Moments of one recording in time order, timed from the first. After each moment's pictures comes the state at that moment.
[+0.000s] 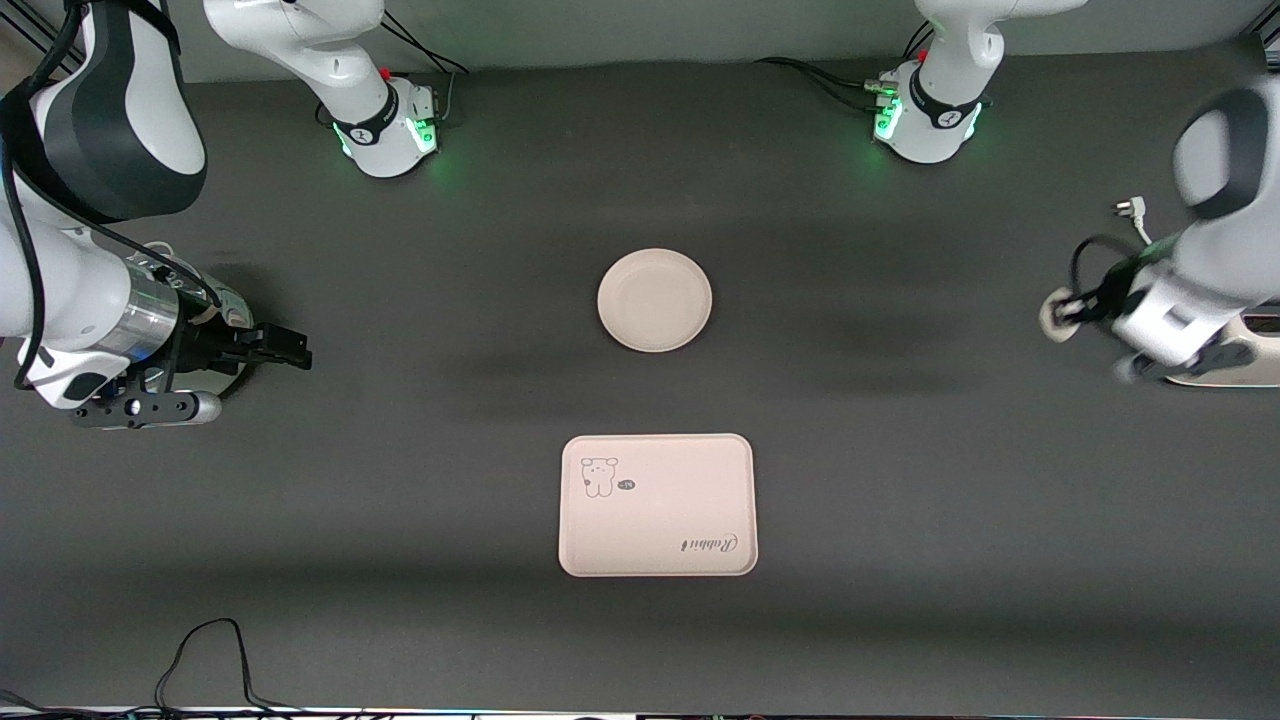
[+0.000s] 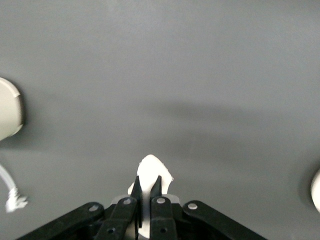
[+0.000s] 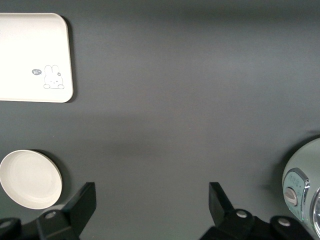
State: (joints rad) left arm 0.05 -0.02 -0.01 -1.85 -0.03 1.64 -0.10; right arm 0.14 0.21 -0.02 -1.52 0.09 1.64 0.10
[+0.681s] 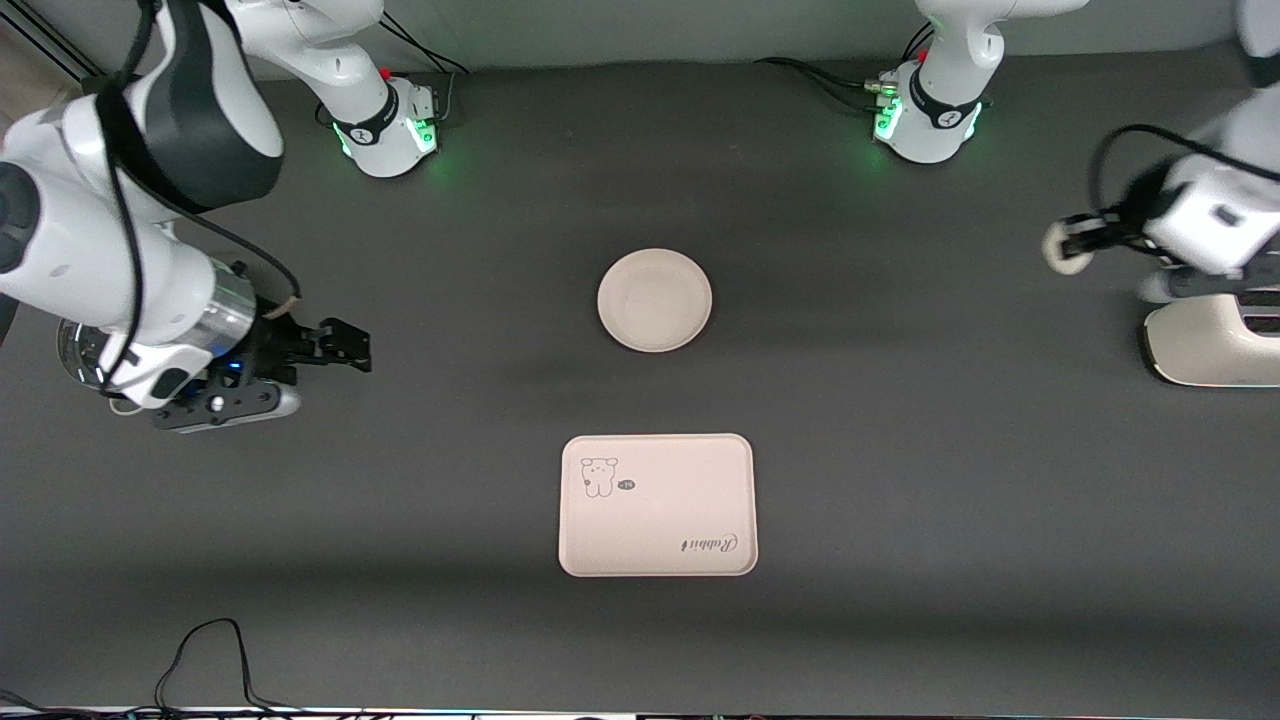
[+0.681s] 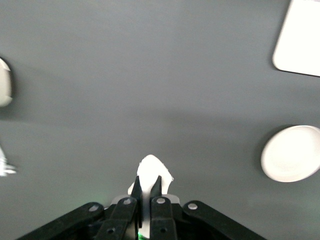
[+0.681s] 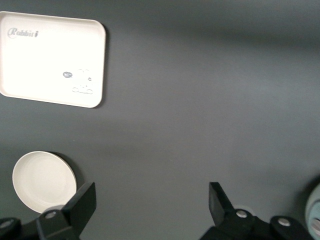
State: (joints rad) left arm -0.01 -0.08 -0.13 -1.77 -0.11 1.52 -0.32; right arm 0.26 0.24 -0.02 -1.52 0.10 1.73 0.11
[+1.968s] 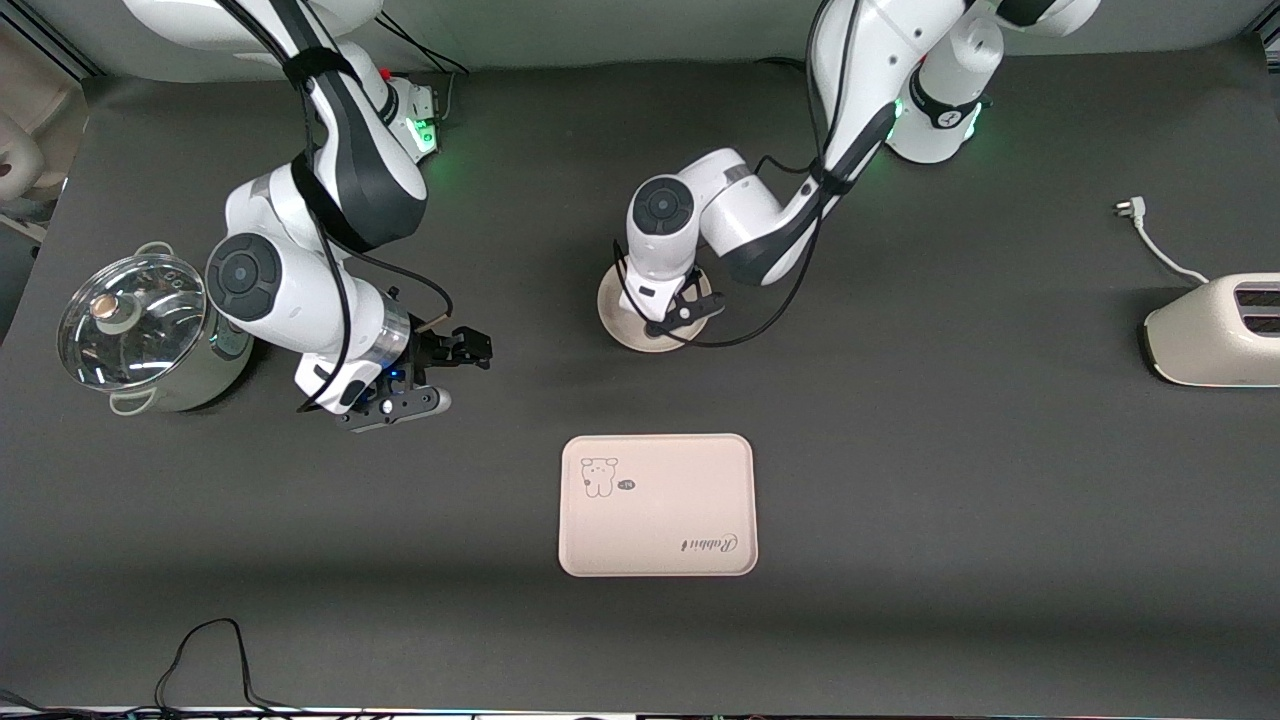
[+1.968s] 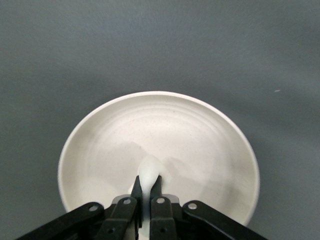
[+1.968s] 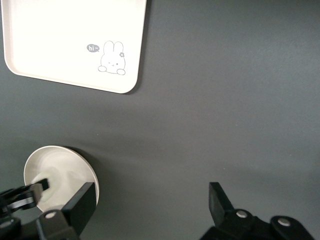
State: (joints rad) left arm -0.53 0.61 -0.41 -1.81 0.15 2.31 -1.40; right arm 0.38 0.28 -0.02 -1.77 0.21 2.00 0.13
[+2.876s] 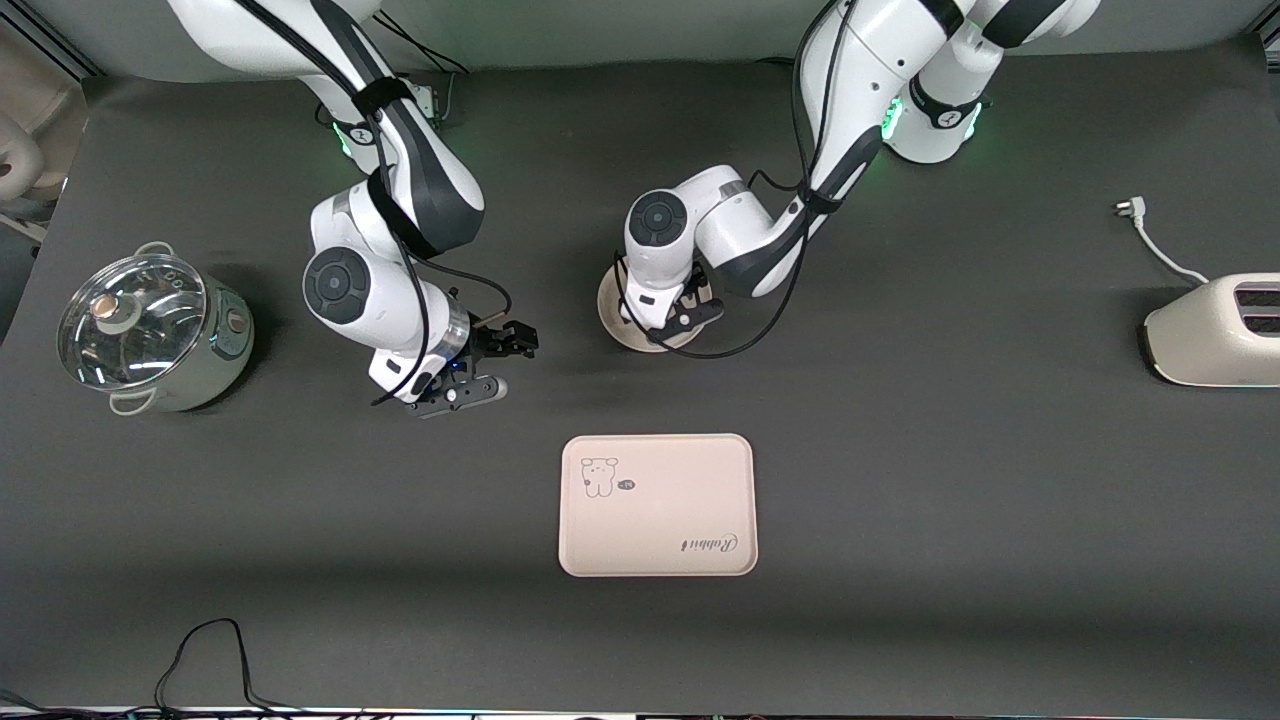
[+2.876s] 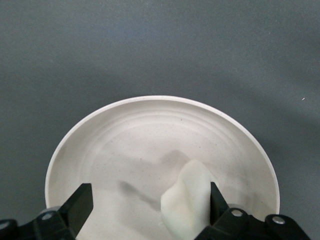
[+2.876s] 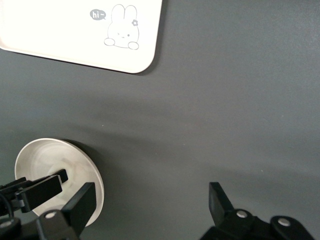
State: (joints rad) left arm -0.53 0.64 -0.40 -1.81 0.18 2.33 -1.45; right arm 0.46 0.31 -0.02 -1.90 0.26 2.14 0.13
